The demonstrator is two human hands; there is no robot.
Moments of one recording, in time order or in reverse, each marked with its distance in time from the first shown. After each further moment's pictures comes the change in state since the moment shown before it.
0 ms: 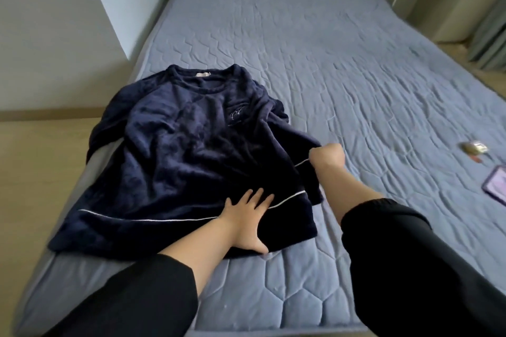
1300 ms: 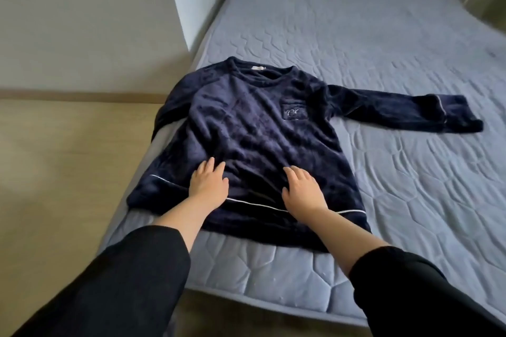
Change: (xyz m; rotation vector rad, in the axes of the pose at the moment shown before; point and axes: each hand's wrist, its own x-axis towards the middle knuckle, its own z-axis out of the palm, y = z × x) left_hand -0.068 -0.134 0.018 -0.190 0.350 -0.631; right_hand -0.111 0.054 0.109 -0.575 -0.264 -0.971
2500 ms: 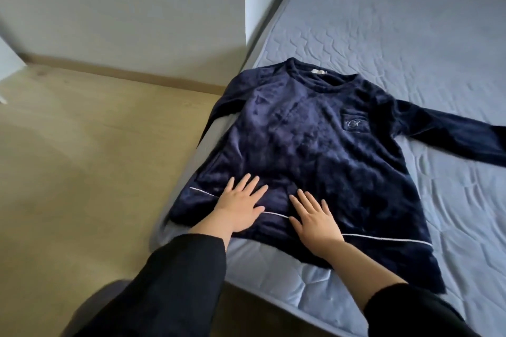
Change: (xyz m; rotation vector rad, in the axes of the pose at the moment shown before) left_hand -0.029 -0.084 0.026 0.226 -0.144 0.253; right_hand 0.000 -0.067 0.079 -0.164 -0.255 -0.183
